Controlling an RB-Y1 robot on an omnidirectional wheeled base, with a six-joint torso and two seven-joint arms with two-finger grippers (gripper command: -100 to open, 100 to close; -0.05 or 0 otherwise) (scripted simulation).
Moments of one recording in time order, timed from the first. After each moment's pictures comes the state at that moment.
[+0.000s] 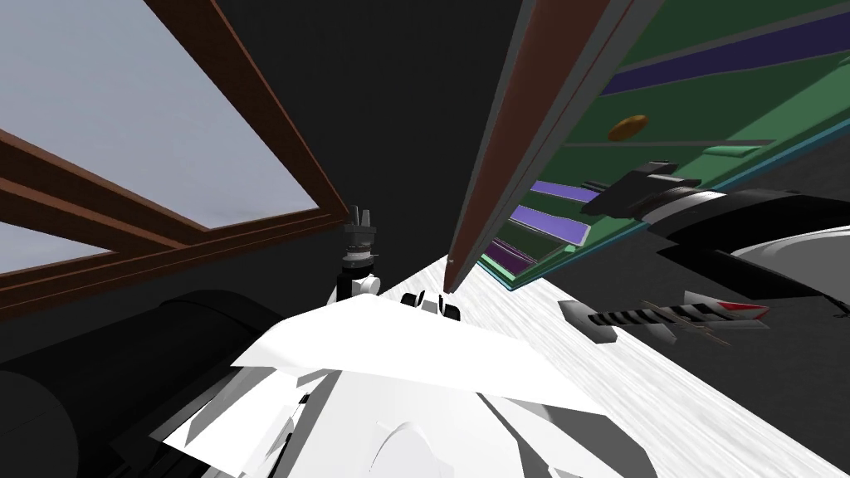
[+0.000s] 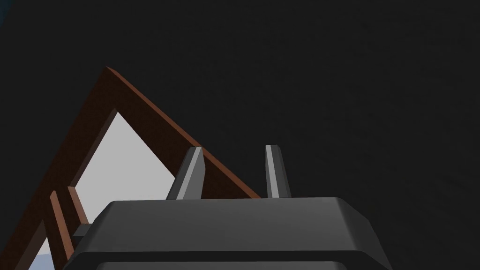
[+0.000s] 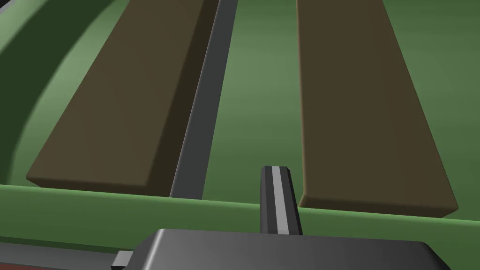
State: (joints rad) left arm 0.52 0.03 0.00 -2.30 0.10 -0.59 0.10; right arm 0.18 -1.52 -0.33 -1.89 1.32 -0.13 0.24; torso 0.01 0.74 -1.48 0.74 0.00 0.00
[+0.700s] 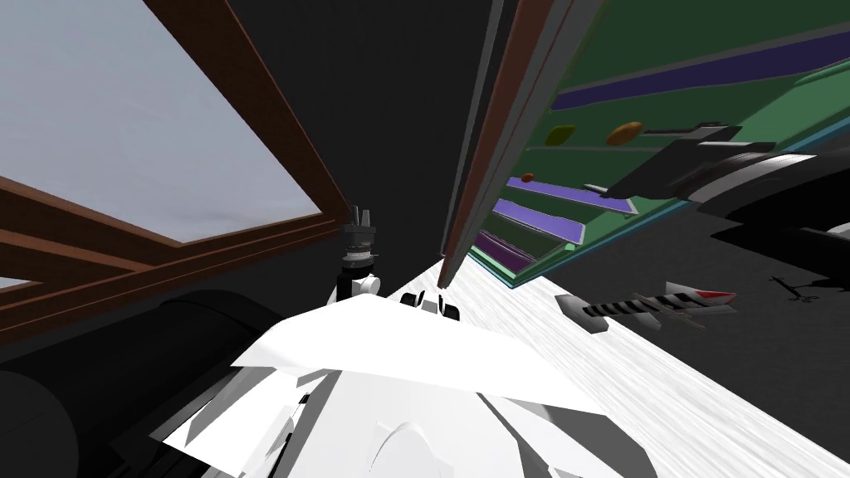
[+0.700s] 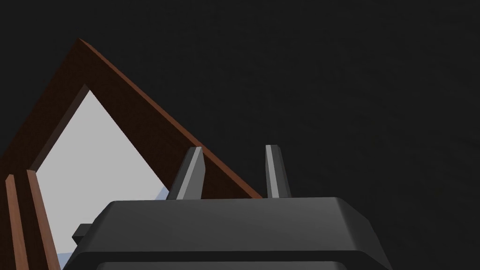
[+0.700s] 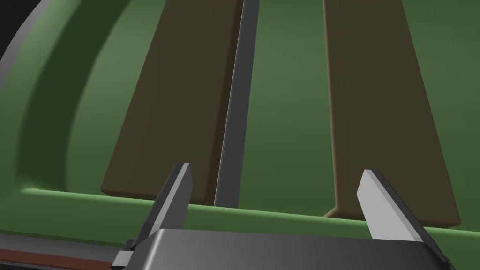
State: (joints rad) left arm 0.52 0.03 0.00 -2.30 0.10 -0.59 0.10; right arm 0.15 -1.60 -0.41 -1.82 1.28 -0.21 0.20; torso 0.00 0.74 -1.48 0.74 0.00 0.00
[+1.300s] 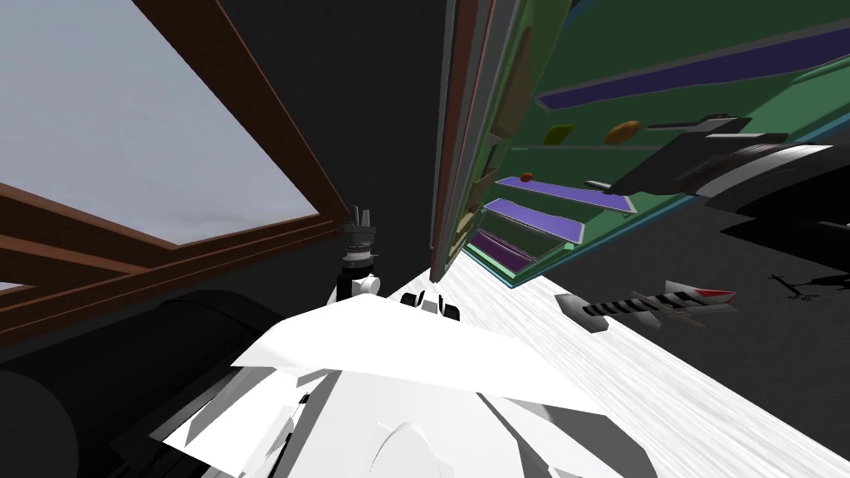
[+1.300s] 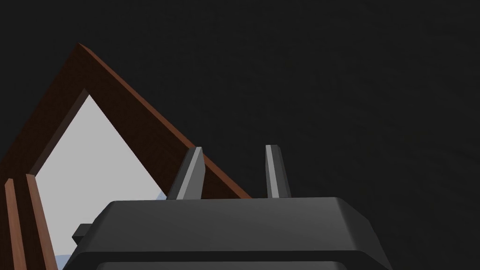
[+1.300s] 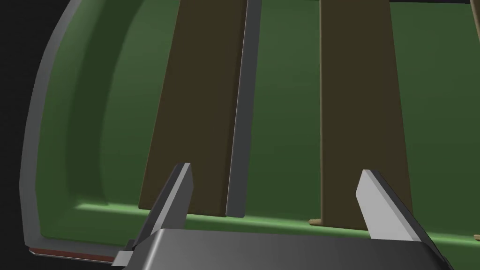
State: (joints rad) left arm 0.52 0.03 0.00 -2.30 0.10 -0.59 0.10; right arm 0.13 -1.62 -0.41 -1.81 1.27 -0.22 0.19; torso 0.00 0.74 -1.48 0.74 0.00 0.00
